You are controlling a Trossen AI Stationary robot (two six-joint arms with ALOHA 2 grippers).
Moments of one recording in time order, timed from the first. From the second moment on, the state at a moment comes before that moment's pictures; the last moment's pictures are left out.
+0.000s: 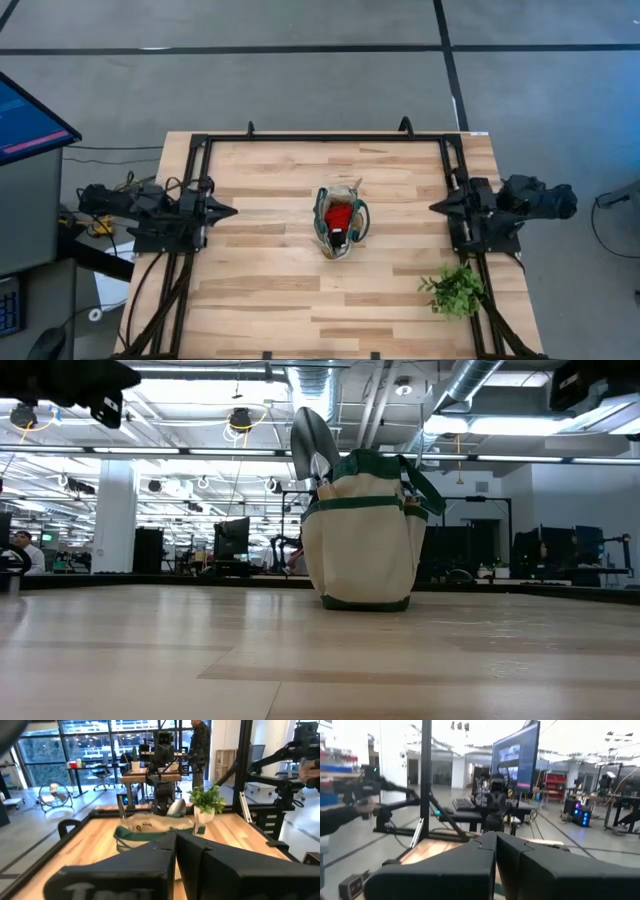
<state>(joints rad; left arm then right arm) -0.27 0.05 0.29 -0.23 -0.29 0.05 0.24 0.00 0.38 -0.22 0.13 -0.11</state>
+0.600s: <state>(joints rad) -0.27 0.05 0.02 0.01 -0.27 -0.01 0.24 0.00 0.02 0.07 0.16 -0.05</state>
